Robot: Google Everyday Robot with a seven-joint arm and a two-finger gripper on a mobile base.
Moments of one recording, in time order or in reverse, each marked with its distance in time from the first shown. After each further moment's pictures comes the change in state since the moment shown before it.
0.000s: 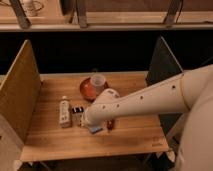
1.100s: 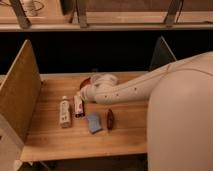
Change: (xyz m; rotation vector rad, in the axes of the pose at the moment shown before) arm -0.165 0.014 -0.046 -0.067 -0.426 -0.419
